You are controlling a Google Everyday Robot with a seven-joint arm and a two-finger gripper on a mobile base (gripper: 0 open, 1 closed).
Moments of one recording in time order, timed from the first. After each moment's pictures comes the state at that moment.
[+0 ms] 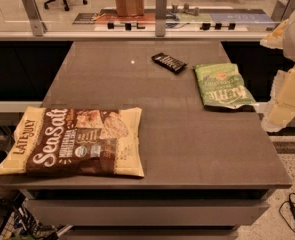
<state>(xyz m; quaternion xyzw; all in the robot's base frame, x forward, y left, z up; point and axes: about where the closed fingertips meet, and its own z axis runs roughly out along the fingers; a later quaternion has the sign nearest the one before) 0.441 -0.215 0.988 -0.60 0.78 -0.04 0.18</state>
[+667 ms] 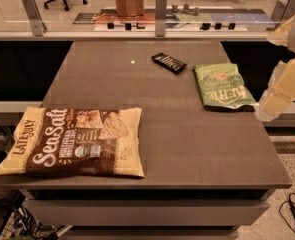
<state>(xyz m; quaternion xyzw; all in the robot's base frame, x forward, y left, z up) 0.457 -0.219 0.990 -0.55 0.81 -0.01 0.22</state>
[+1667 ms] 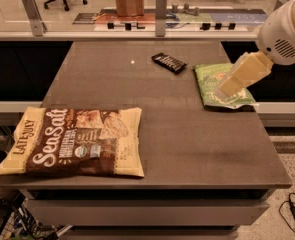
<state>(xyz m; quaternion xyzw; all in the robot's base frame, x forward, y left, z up) 0.521 -0.197 0.980 -0.45 0.83 -0.01 0.33</state>
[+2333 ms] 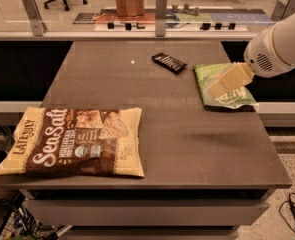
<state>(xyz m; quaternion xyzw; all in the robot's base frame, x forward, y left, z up) 0.558 -0.200 0.932 -0.38 0.86 0.03 0.35</state>
